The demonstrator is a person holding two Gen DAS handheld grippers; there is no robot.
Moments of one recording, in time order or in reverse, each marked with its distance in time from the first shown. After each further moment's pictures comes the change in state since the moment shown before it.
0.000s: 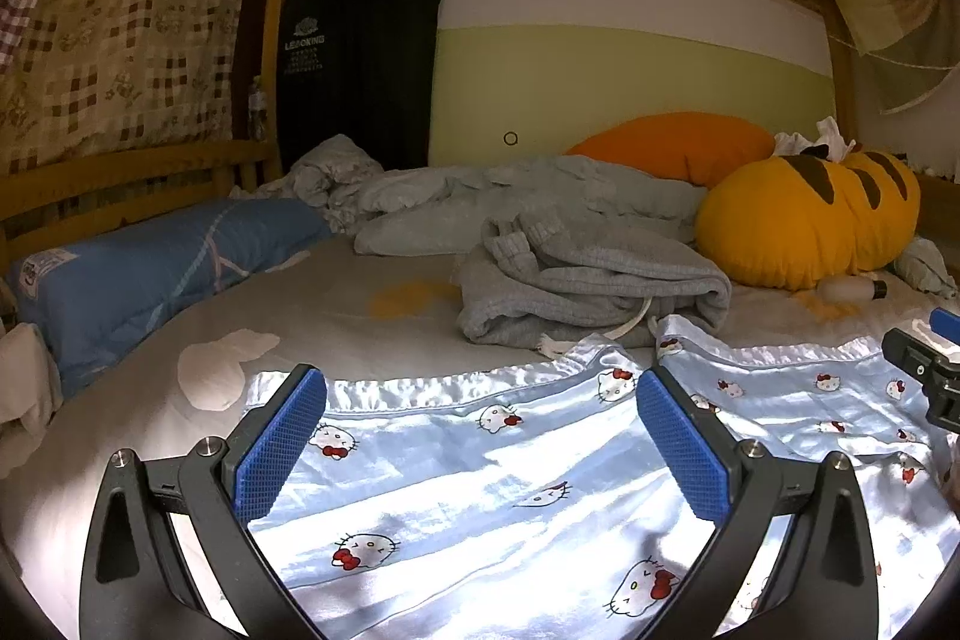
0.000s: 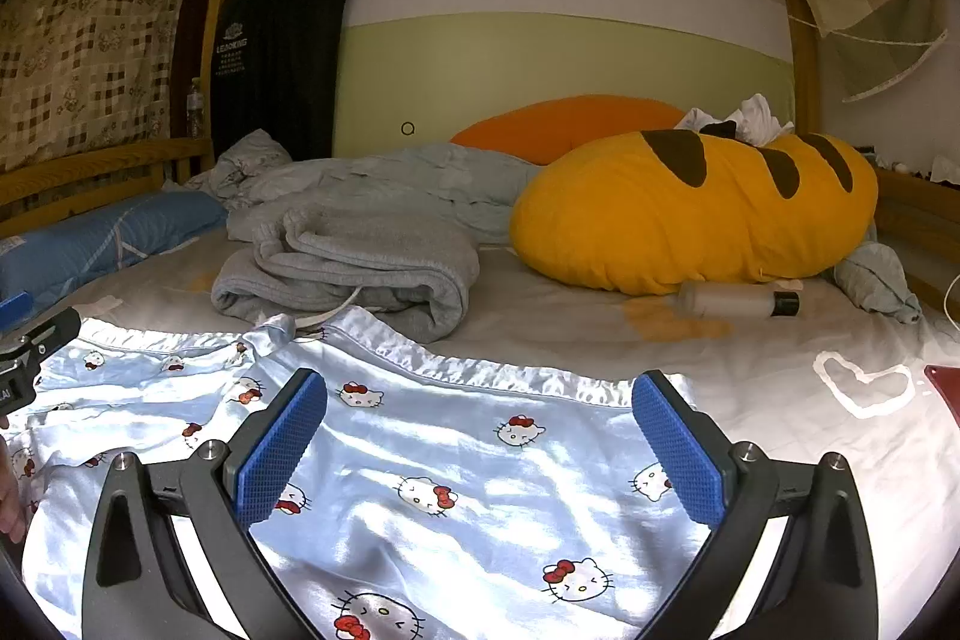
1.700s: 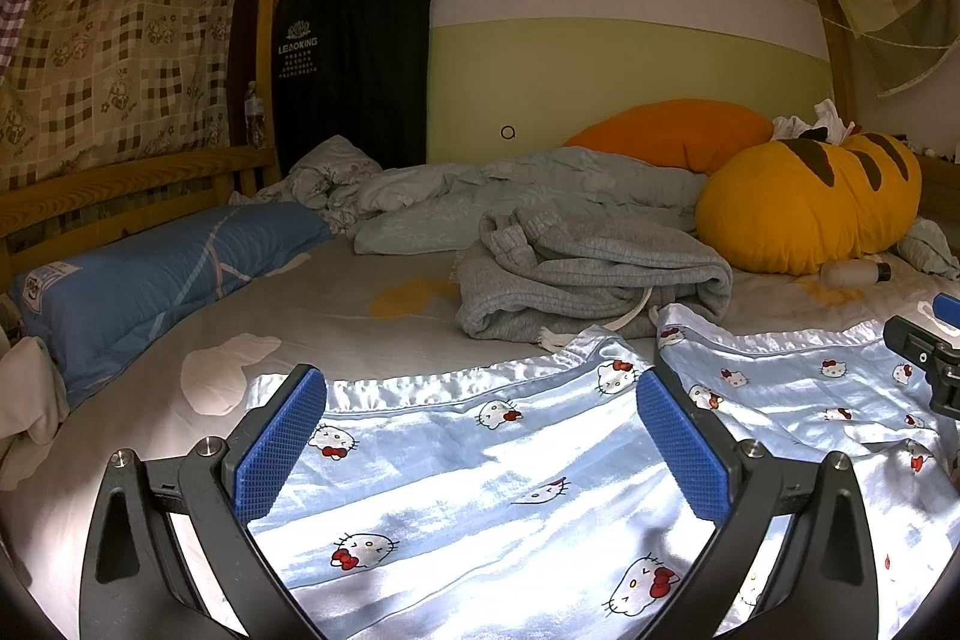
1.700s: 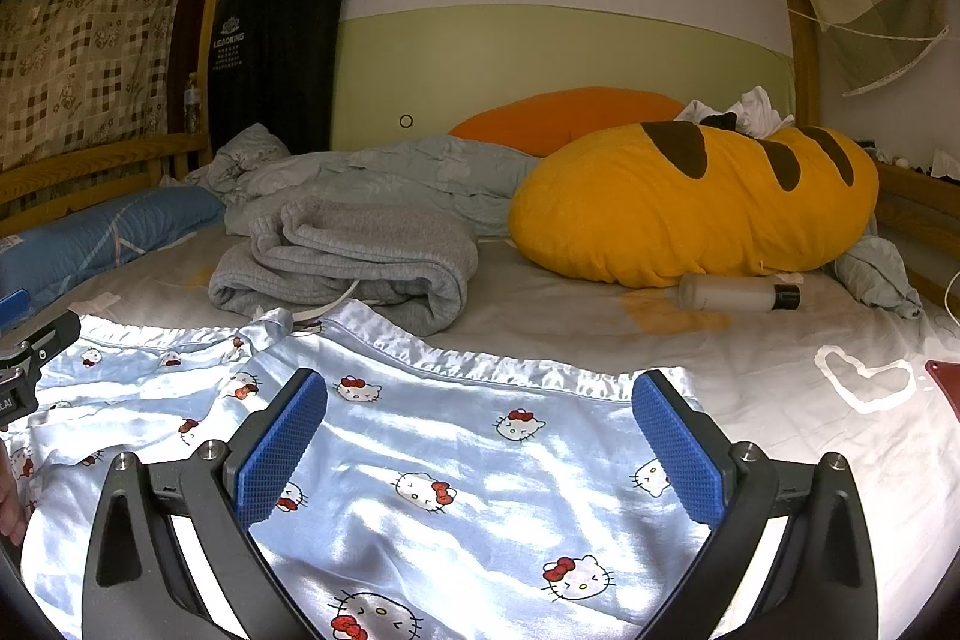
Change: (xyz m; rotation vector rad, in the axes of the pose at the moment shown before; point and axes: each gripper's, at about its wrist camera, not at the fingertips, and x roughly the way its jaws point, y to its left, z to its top) left arm 0.001 -0.007 -0.001 0.028 0.009 0.011; right arm 0.004 -0.001 -0.001 0.010 0.018 -0.001
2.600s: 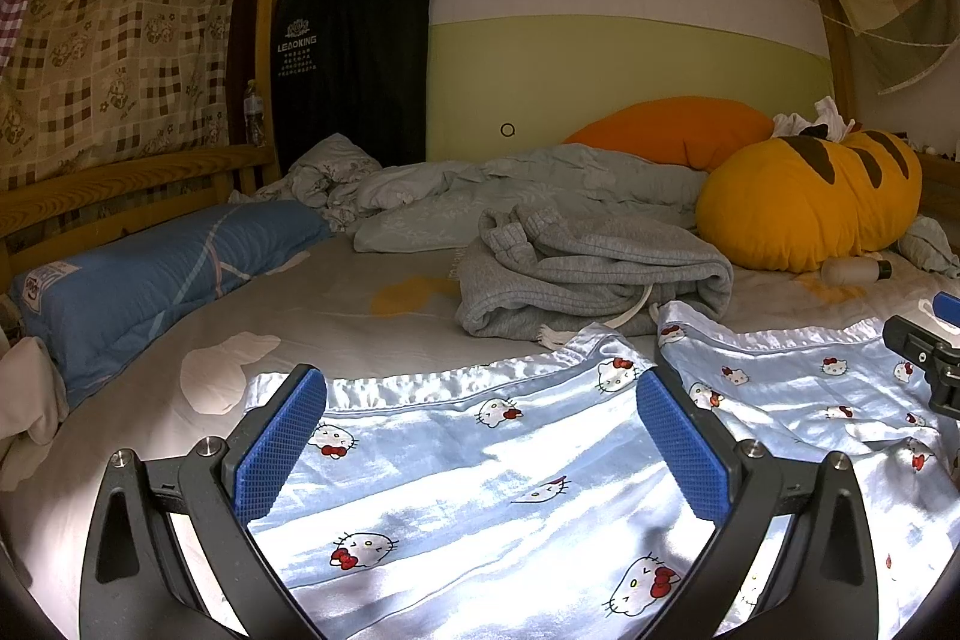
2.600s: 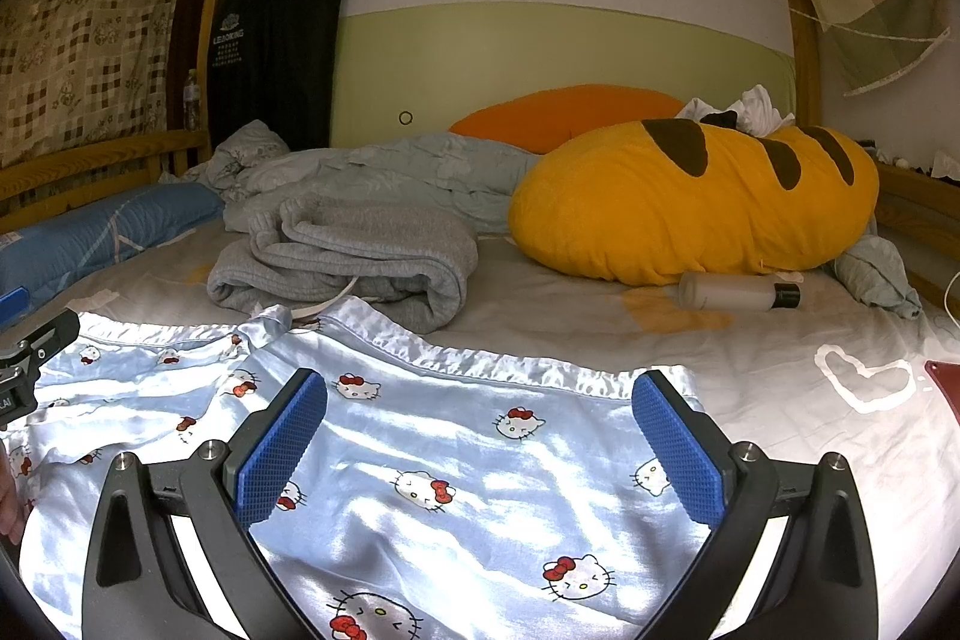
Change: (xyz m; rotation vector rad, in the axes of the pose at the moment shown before) left arm -0.001 0.000 0.000 0.002 0.003 0.001; right arm 0.000 0.000 0.000 0.000 0.008 -0.002
